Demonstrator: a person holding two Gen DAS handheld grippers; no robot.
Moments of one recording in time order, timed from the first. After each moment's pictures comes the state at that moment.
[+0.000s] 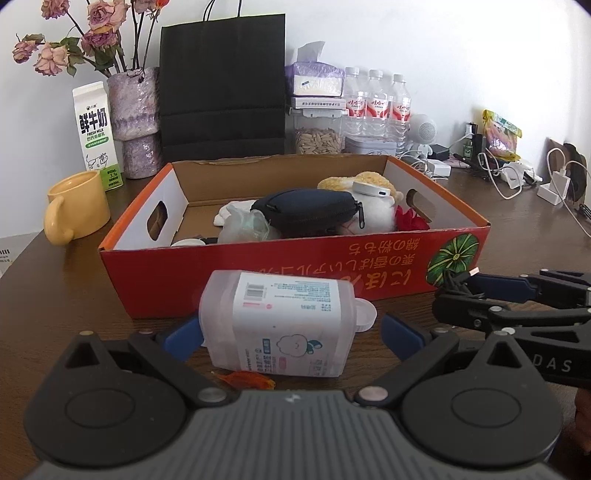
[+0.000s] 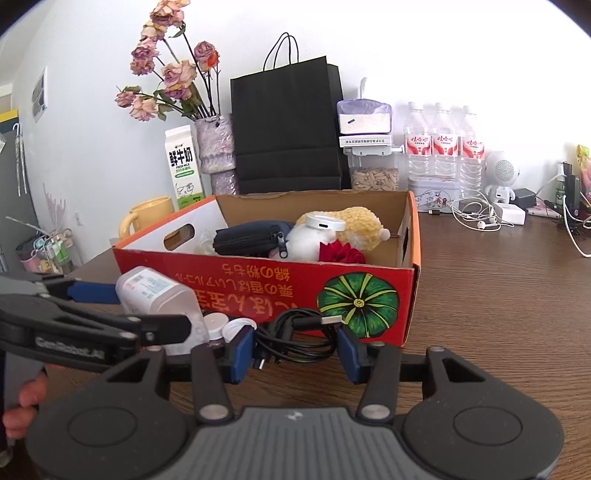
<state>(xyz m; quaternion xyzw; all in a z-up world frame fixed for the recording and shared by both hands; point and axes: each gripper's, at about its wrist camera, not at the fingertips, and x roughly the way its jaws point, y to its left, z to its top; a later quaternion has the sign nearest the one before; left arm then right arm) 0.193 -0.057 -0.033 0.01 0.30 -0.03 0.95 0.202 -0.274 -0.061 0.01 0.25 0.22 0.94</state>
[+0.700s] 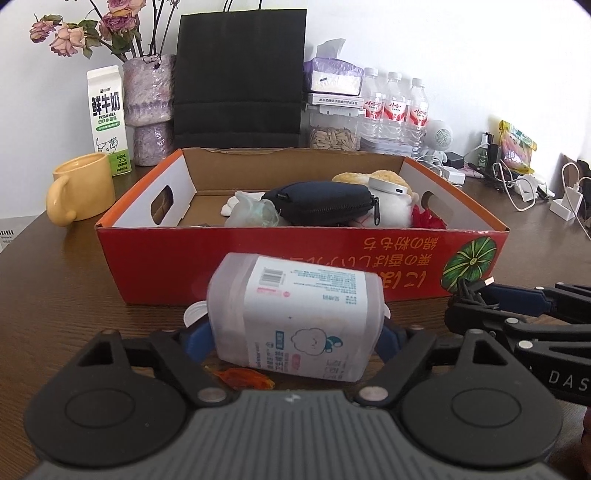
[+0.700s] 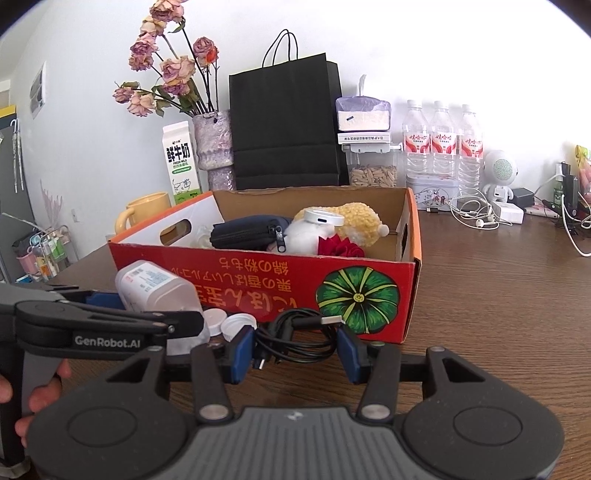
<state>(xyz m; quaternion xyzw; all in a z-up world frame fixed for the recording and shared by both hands) 0.195 -0.054 -0.046 -0.02 0.29 -0.02 0.96 0.200 -0.270 -0.066 0.00 0.25 0.21 0.94</state>
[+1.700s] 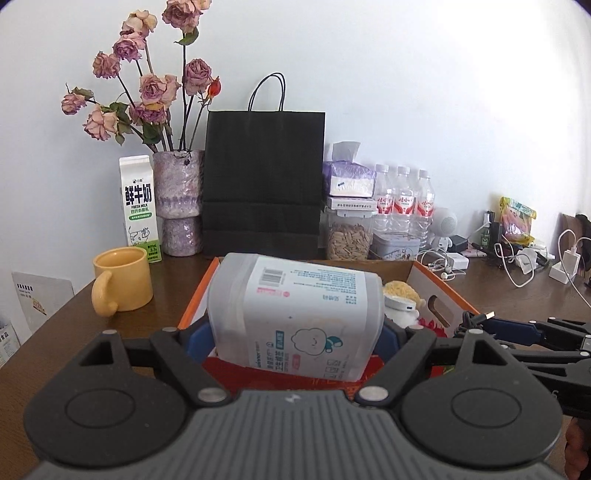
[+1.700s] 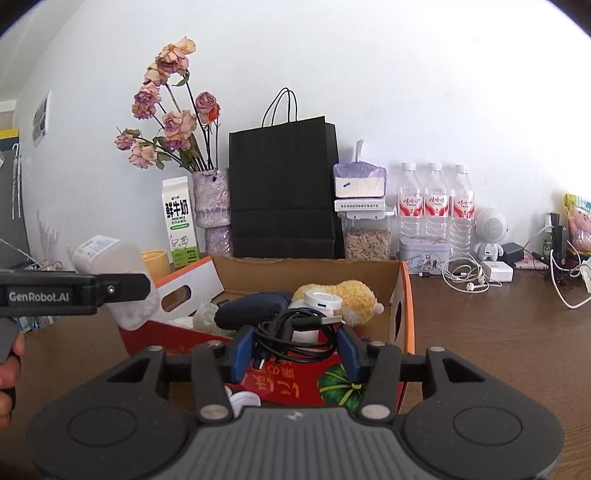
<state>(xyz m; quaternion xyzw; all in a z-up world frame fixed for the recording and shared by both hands) 0.176 -0.026 0.027 -0.02 0.17 0.00 0.99 0.202 -0.263 -0.024 0.01 0.17 0.20 0.97</state>
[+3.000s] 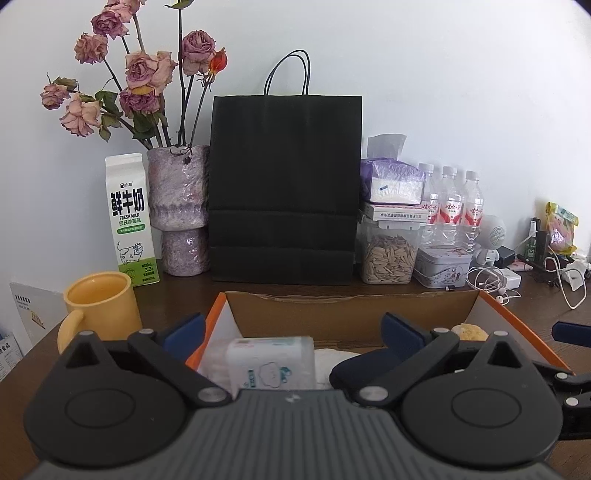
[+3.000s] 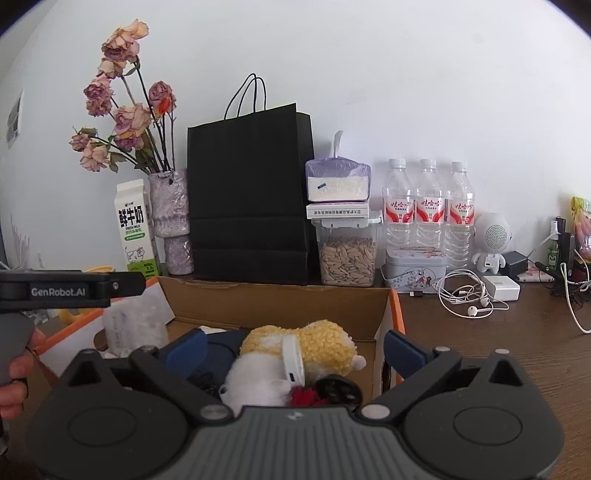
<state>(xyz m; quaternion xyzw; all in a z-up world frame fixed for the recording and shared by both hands) 0.297 -0.006 0.015 -0.01 0.17 0.03 0.98 0.303 -0.252 -0.026 0.01 0.17 0.17 0.97</state>
